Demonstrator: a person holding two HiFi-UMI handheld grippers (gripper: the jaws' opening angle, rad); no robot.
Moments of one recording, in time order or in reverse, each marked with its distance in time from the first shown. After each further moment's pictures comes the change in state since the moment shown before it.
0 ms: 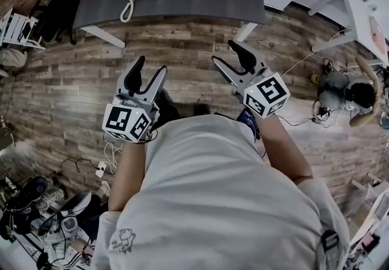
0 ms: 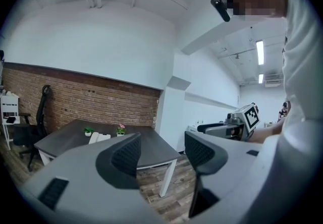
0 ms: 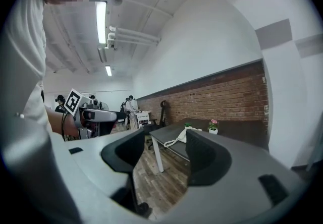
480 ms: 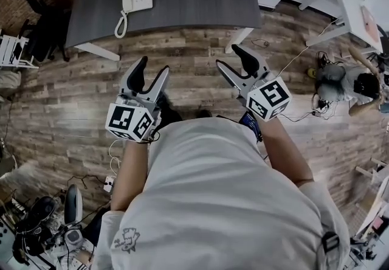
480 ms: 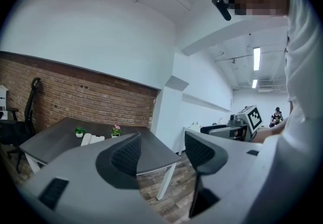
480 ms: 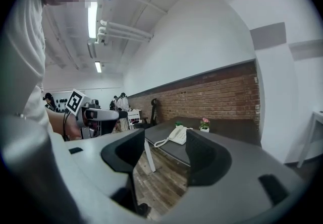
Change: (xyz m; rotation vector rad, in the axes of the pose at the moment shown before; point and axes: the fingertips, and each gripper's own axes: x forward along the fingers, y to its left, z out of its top) left arm 0.052 0.048 0.006 -0.017 0.003 -0.095; right arm 0.033 -0.030 0.000 0.016 0.022 -0.110
